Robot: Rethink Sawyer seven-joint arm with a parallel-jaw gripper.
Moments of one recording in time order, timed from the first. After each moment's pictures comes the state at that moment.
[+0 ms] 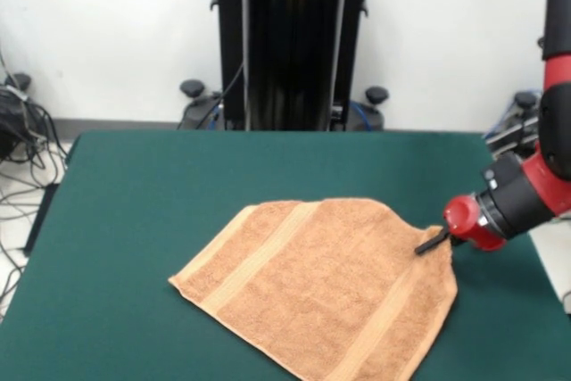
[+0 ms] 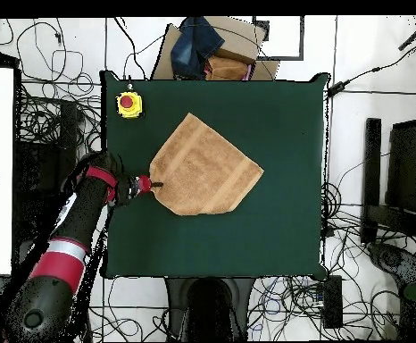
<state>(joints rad) 0.57 0.37 -0.71 0.73 0.15 0.93 2.02</state>
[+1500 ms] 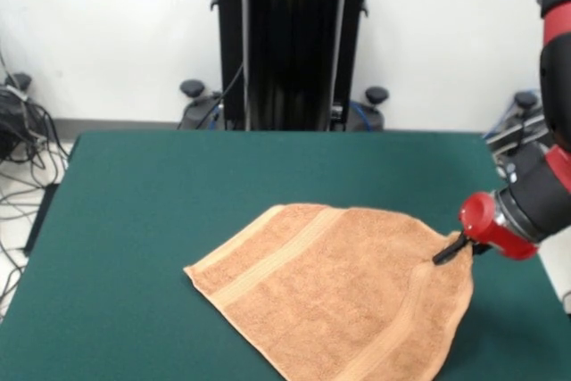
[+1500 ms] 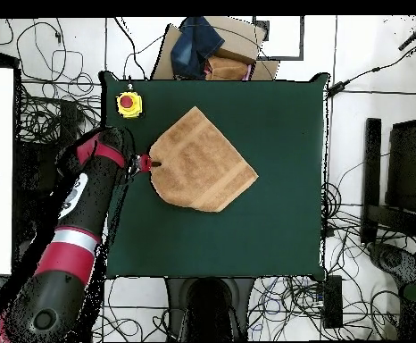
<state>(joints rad) 0.48 0.24 -0.67 0.73 0.18 0.92 2.02</state>
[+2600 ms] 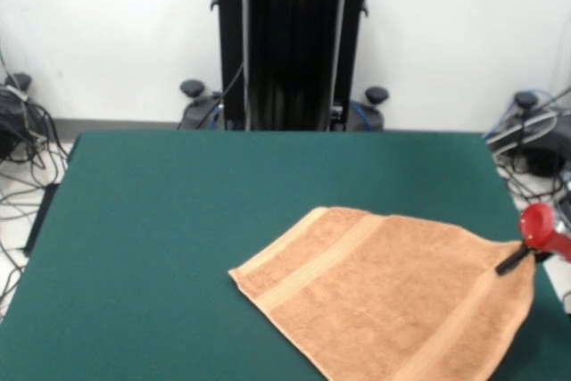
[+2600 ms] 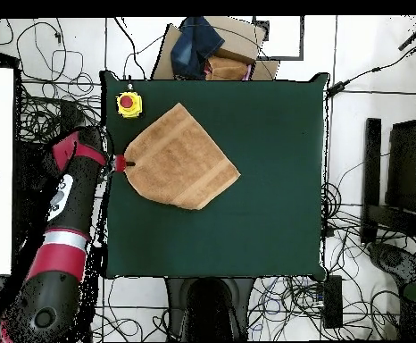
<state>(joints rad) 0.51 0.29 -0.67 0.59 0.31 0.99 2.07</state>
